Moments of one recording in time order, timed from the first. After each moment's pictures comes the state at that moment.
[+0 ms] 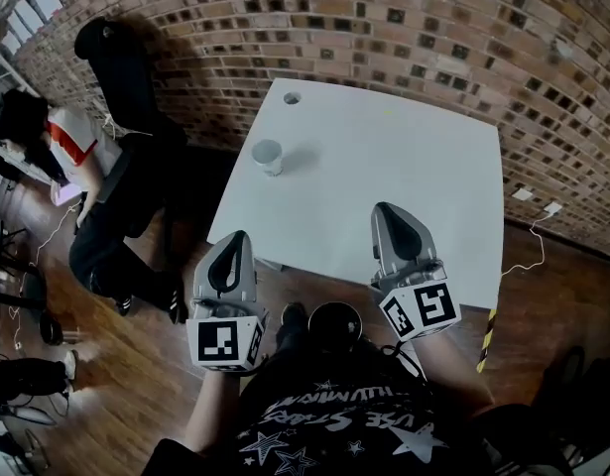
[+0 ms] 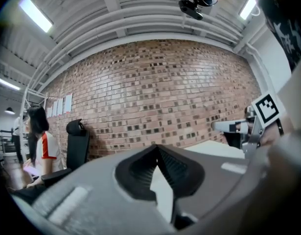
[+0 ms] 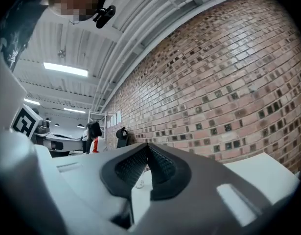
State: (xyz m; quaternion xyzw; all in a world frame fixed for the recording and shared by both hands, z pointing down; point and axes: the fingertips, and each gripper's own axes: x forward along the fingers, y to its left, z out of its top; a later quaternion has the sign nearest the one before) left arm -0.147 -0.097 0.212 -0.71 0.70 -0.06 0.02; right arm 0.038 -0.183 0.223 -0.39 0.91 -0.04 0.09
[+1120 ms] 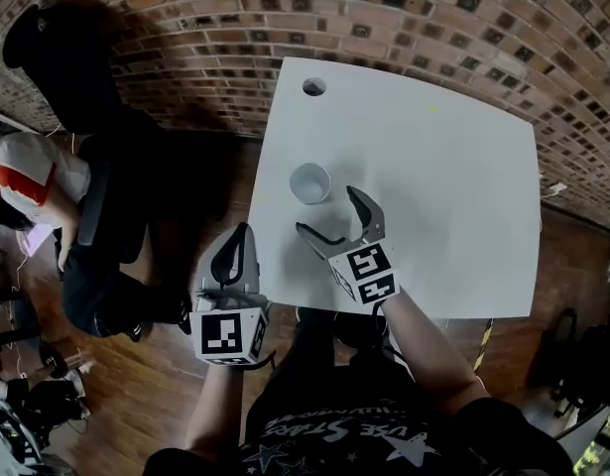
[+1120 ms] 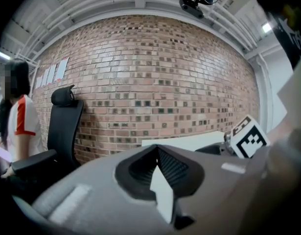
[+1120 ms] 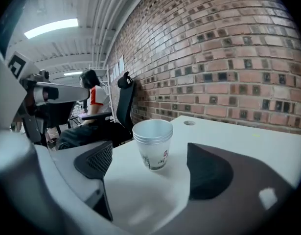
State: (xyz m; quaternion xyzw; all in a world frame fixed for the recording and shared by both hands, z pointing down) left arm -0.308 -0.236 0.315 -0.74 0.66 -0.07 -0.09; right arm -0.207 -0.296 0.422 -0.34 0.92 -0.11 -0.19
